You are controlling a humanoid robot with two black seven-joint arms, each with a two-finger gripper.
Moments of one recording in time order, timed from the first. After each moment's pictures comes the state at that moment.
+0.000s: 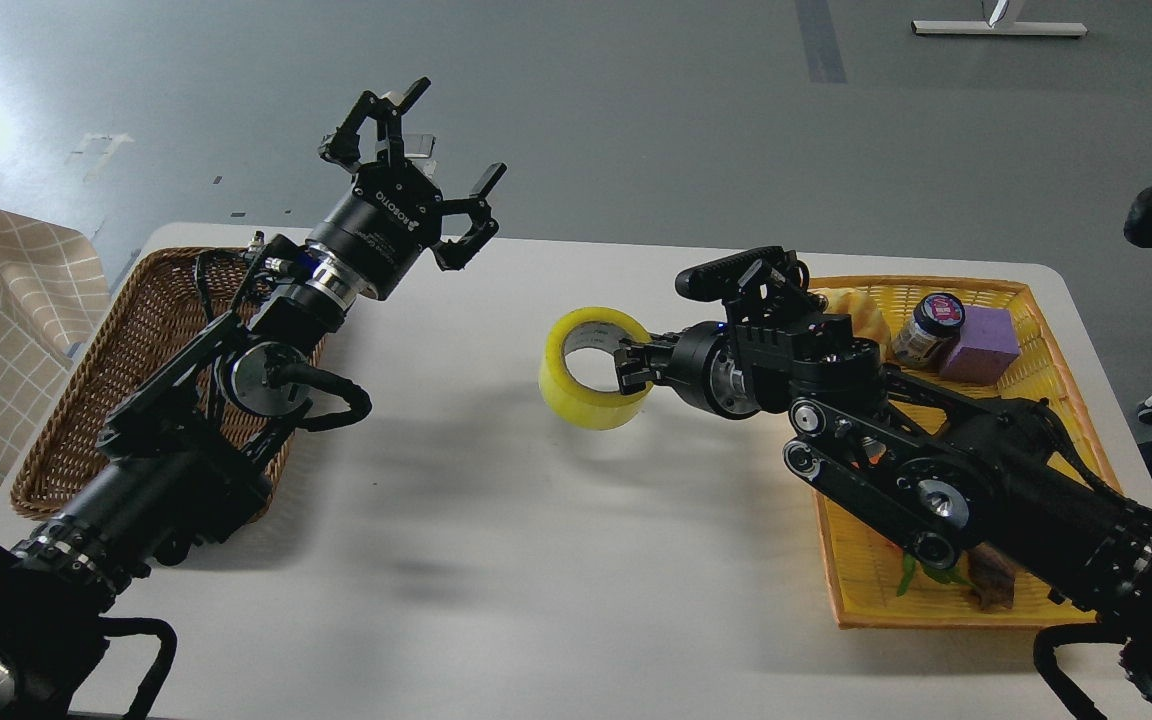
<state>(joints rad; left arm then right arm) -0.62 0.20 -1.01 -0.92 0.22 -0.49 -0.23 0.83 -0.08 0.54 1.14 -1.89 0.49 -0.31</state>
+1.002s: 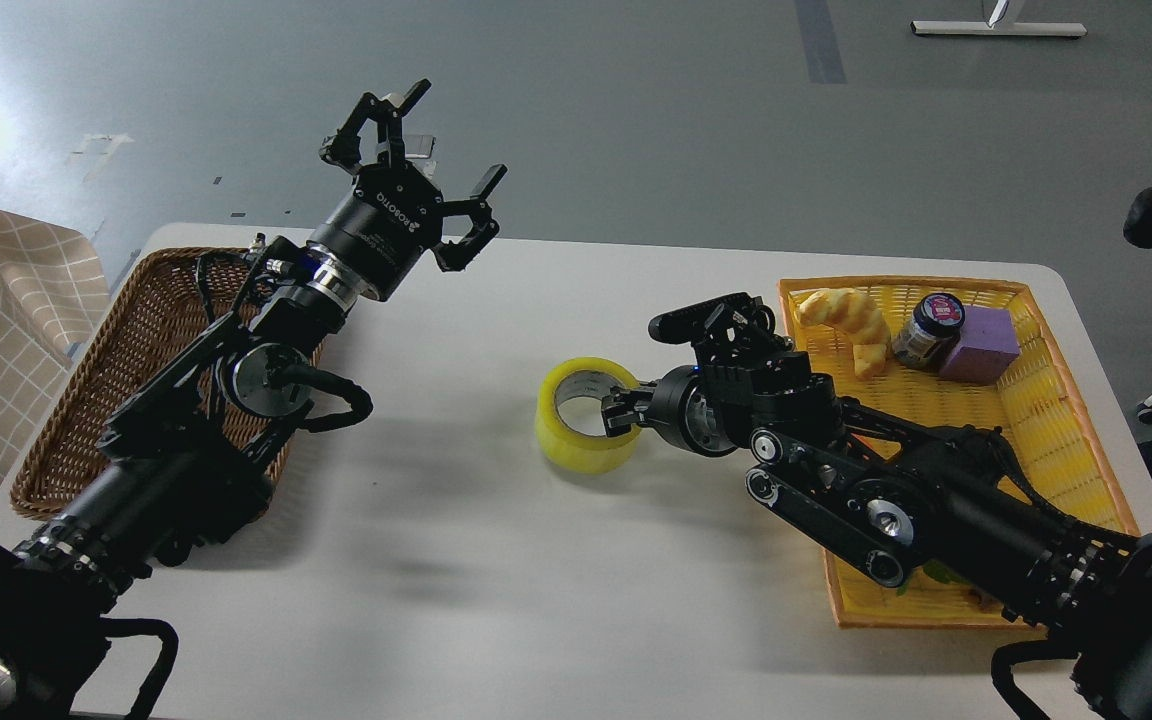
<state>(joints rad) -0.62 0.20 -1.02 -0.92 0.22 -0.49 -0.23 0.81 0.00 0.49 1.02 -1.89 0.49 -0.31</state>
